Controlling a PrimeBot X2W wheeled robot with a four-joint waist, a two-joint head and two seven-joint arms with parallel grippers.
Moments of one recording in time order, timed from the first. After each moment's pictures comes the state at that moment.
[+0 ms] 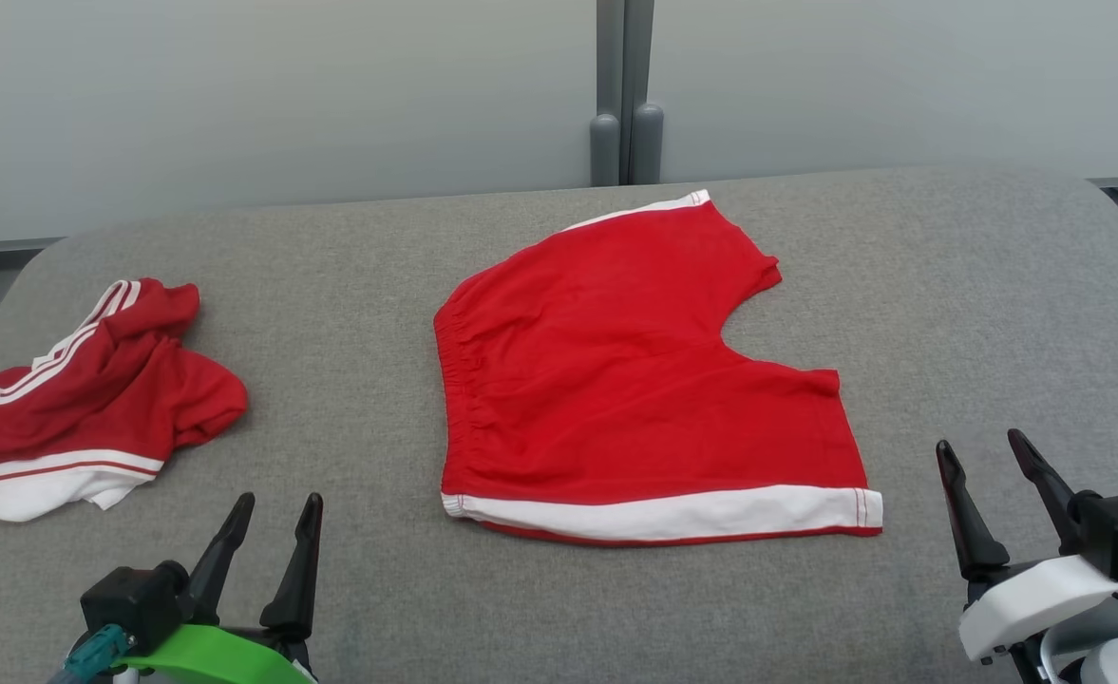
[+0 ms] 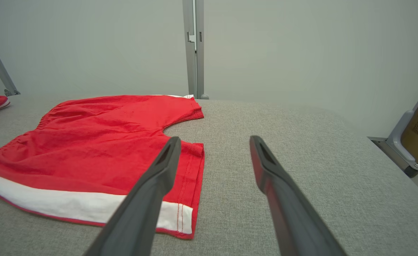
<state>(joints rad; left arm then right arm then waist) 0.04 0.23 -0.29 0.17 -0.59 -0.07 -0.26 0.12 -0.34 0.23 0.12 0.32 -0.06 -0.25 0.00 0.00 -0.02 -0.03</state>
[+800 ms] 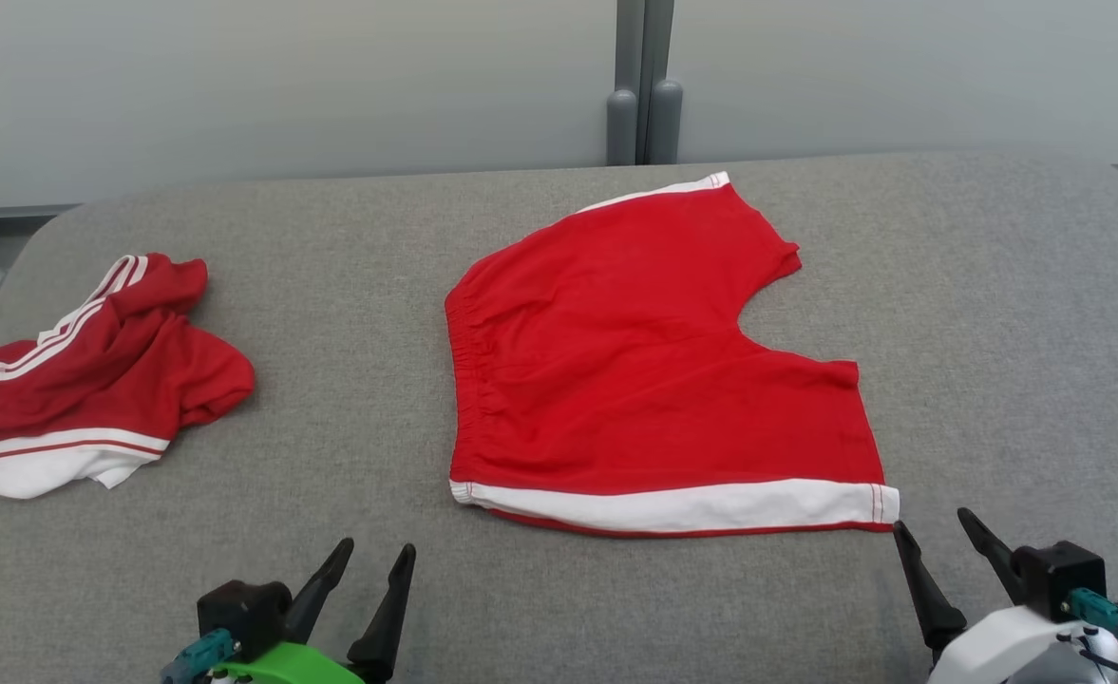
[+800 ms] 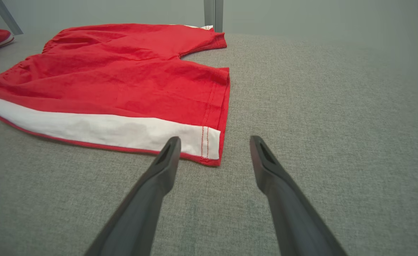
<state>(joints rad) 0.02 0.17 -0.41 0.30 -0.58 -0.11 -0.23 0.14 -0.30 0.30 0.28 0.31 -0.01 -0.25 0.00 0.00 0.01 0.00</state>
